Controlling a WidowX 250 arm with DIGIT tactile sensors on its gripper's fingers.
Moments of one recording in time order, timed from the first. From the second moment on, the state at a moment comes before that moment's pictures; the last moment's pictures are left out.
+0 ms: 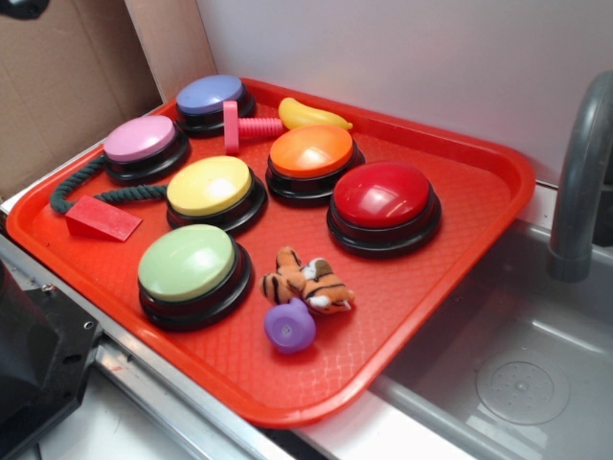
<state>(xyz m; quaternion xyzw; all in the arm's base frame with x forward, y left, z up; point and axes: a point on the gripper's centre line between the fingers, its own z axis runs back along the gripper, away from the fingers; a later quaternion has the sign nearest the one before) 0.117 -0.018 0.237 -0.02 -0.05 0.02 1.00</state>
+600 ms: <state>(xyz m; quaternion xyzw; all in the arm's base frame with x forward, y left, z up) 0.126 -0.027 0.216 -0.02 -0.03 -0.04 1.00</state>
